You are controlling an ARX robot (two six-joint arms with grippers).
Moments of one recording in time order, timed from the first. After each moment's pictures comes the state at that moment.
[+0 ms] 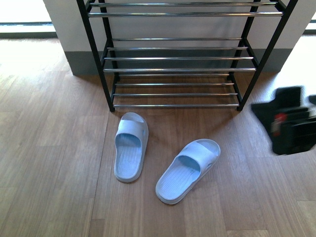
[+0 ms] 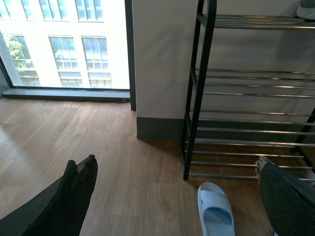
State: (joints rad) left arm 0.00 0.01 0.02 0.00 0.00 0.00; right arm 0.36 1.45 0.40 0.49 0.04 0.08
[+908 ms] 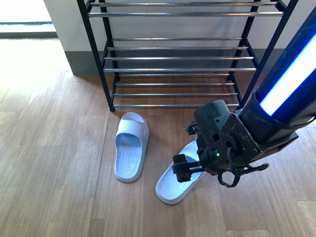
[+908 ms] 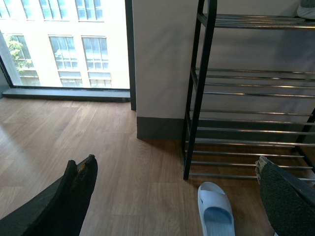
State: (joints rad) left arm 0.00 0.01 0.02 0.00 0.00 0.00; right arm 0.43 2.66 1.27 0.21 0.07 0.17
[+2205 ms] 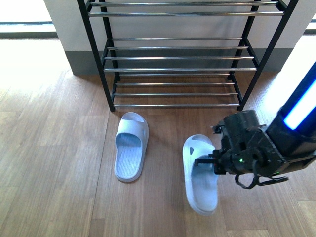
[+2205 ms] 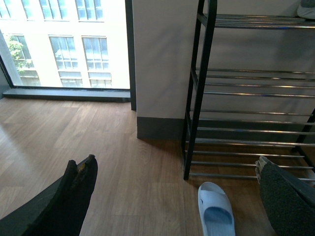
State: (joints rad) left arm 0.00 0.01 0.02 0.00 0.00 0.00; right arm 0.27 2.74 1.22 0.48 0.07 0.20
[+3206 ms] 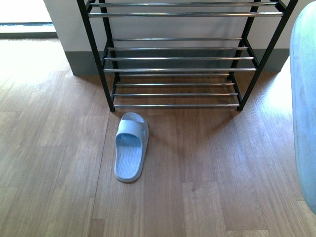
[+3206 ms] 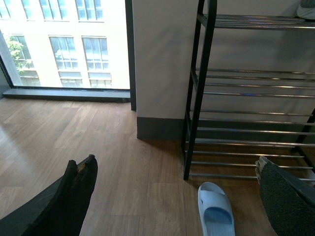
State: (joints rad) left arm 0.00 0.01 0.02 0.00 0.00 0.00; right arm 0.05 1.17 0.29 0.43 -0.15 0.11
